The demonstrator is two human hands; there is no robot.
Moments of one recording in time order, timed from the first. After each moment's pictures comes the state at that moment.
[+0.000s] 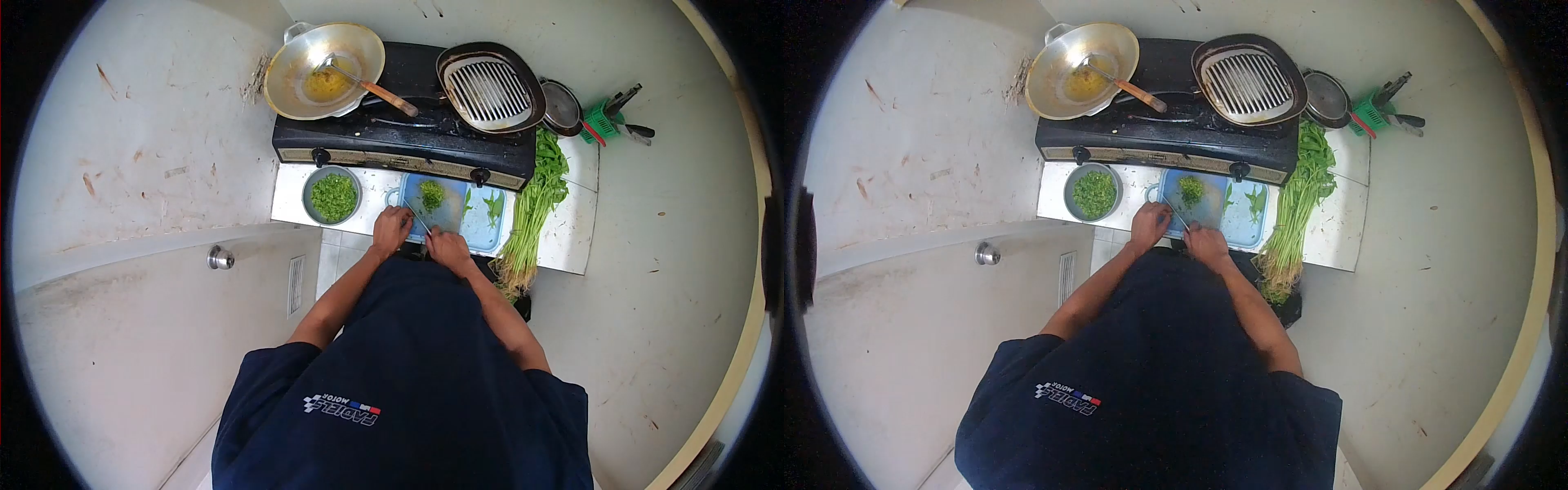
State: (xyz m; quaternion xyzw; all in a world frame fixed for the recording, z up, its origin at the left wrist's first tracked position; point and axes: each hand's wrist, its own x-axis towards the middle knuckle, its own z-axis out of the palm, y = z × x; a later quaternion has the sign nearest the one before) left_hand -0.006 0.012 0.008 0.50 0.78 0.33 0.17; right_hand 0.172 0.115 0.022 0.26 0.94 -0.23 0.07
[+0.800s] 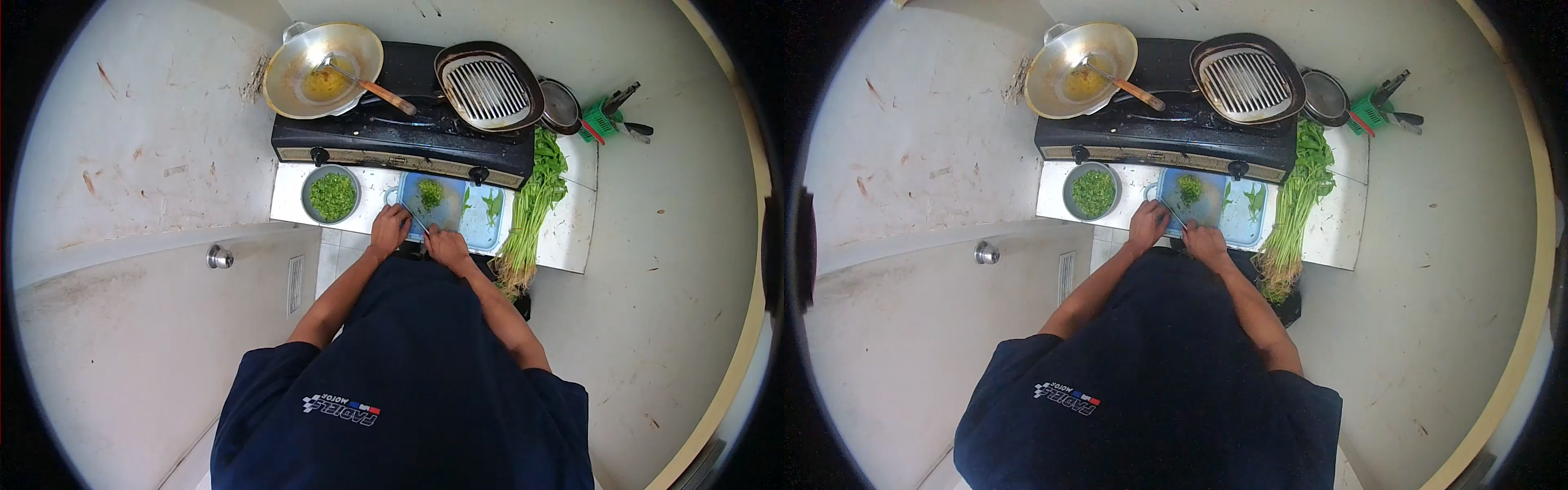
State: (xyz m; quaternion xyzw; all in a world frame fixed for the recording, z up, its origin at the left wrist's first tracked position) left_hand -0.004 0.008 0.010 0.53 0.78 0.31 0.14; right_hand 0.174 0.115 0.024 0.23 0.95 -0.20 0.05
